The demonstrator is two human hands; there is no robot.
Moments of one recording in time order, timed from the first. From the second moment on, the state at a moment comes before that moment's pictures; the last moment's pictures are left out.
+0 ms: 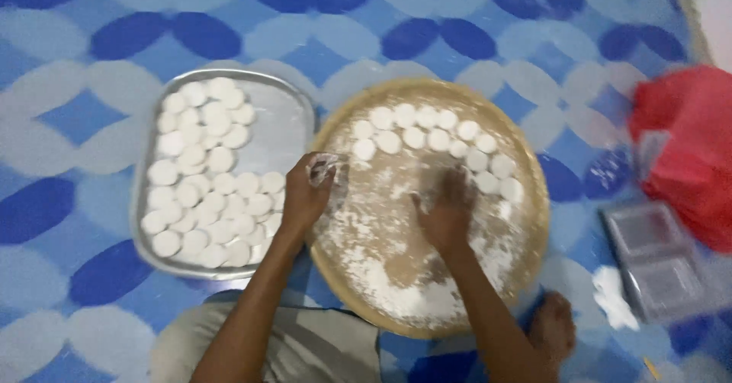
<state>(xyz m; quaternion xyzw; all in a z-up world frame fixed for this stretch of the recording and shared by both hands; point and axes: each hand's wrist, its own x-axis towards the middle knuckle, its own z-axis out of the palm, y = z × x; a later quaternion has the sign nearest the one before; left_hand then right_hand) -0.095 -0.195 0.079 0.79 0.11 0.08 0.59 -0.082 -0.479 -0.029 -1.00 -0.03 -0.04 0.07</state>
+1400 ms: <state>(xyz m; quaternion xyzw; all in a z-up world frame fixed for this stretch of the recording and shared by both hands) -0.084 -0.191 0.096 0.78 0.14 0.11 0.60 -0.125 -0.453 0.065 -0.88 0.05 0.07 0.46</state>
